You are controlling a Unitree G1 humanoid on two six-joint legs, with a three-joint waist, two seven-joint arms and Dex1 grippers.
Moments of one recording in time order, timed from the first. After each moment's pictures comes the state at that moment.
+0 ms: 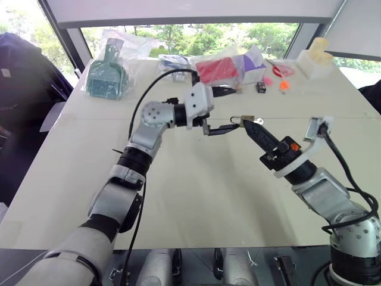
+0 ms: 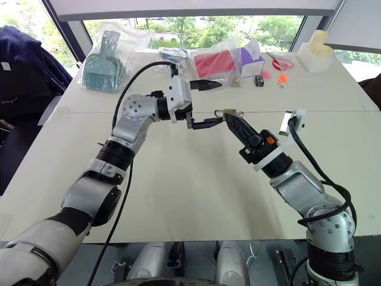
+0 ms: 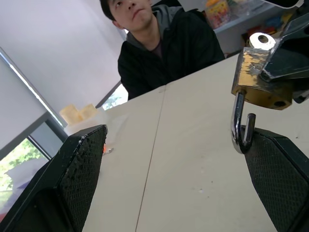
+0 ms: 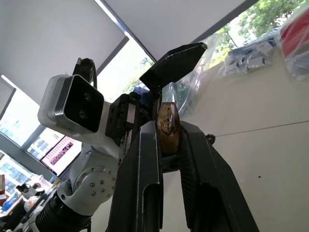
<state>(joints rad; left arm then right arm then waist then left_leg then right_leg) -1.06 0.16 -0.21 0.72 -0.16 -0.37 -1.04 -0.13 -0.47 -0.25 -0.57 1.49 0.63 0.04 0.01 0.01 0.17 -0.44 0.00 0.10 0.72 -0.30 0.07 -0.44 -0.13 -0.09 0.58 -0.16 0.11</state>
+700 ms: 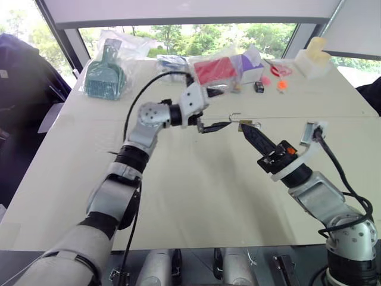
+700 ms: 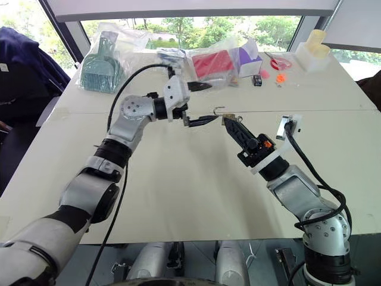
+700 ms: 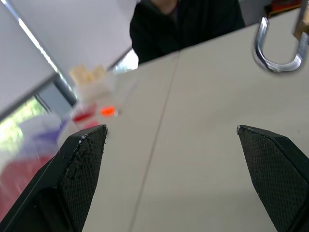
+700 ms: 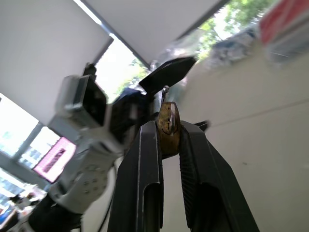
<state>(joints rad) -0.96 0.26 -0.17 0.68 -0.13 -0.16 -1.05 -0.14 -0.45 -0.22 -0.45 1.47 0.65 -0.05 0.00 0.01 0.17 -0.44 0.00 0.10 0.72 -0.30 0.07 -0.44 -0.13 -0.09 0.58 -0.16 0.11</state>
